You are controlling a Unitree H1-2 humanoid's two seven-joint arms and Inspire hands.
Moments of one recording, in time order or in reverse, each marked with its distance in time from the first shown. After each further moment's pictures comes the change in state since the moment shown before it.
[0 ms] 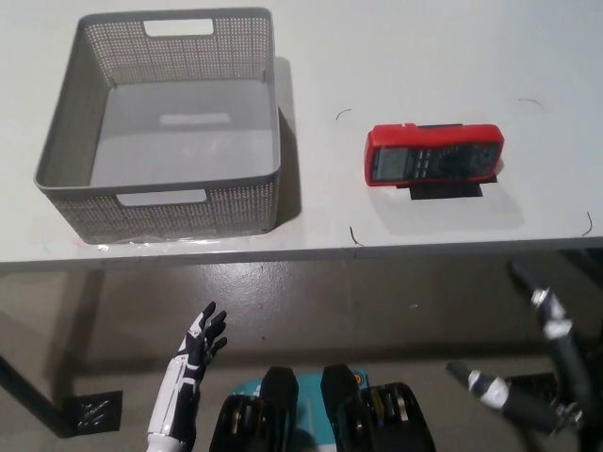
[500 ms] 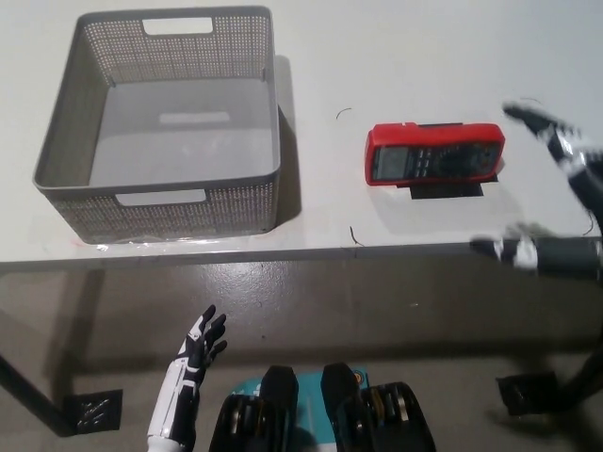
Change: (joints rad) left_arm 0.005 0.001 0.002 0.008 0.000 0.000 0.000; right_arm -0.495 -0.292 0.058 -0.013 -0.108 0.323 0.246
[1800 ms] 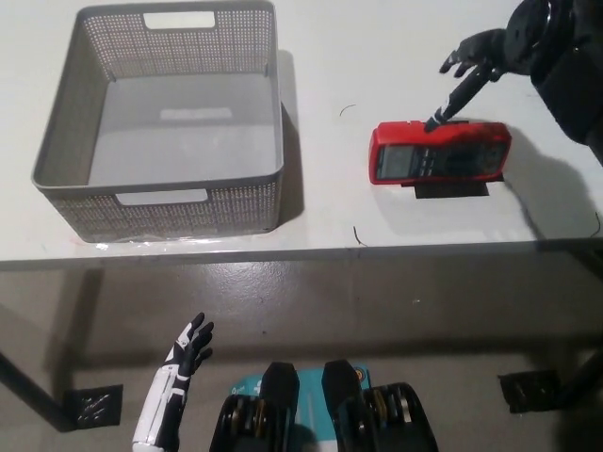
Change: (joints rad) left_arm 0.007 0.051 0.000 0.004 0.022 -0.013 -0.001; right_arm -0.954 0.217 0.515 1.568 -0.154 0.130 0.432
